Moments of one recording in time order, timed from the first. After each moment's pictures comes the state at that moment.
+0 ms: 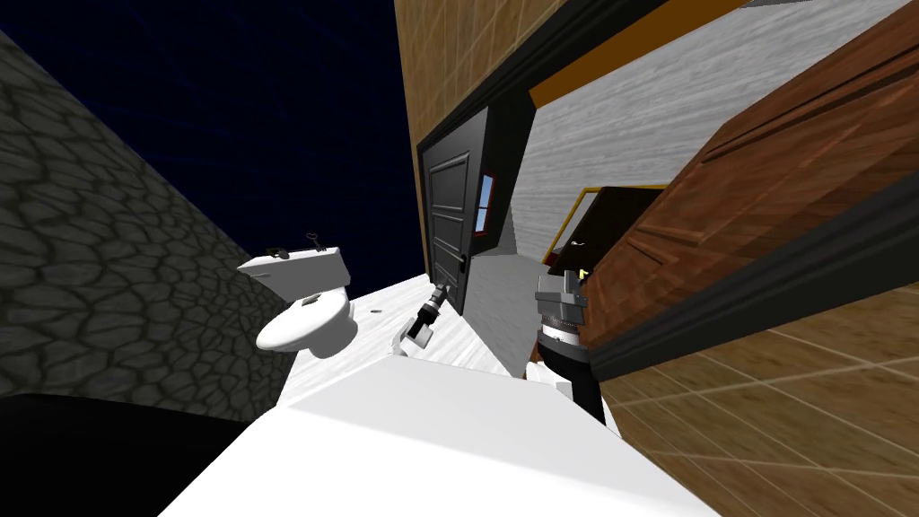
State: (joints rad) arm 0.03 0.09 -0.25 -1.47 -0.13 -0.42 0.17
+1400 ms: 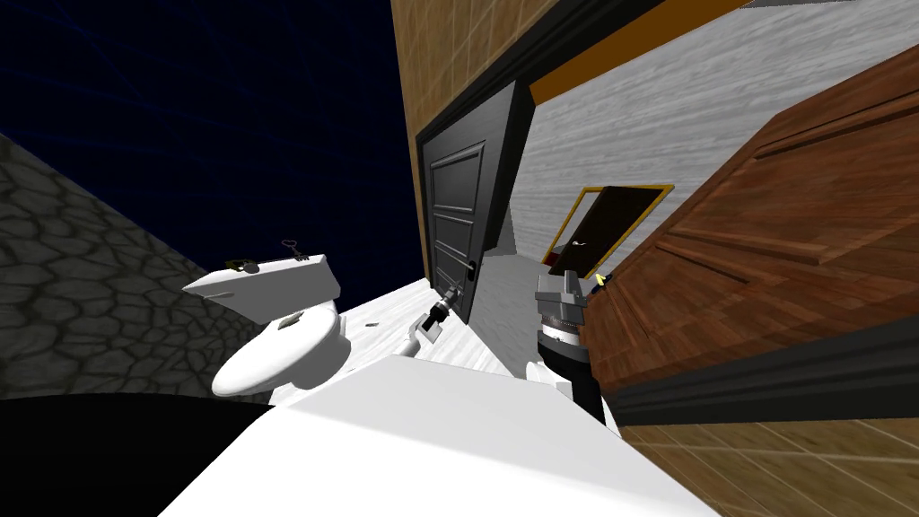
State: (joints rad) arm -0.17 0.07 -0.32 -1.18 -0.15 -0.43 0.23
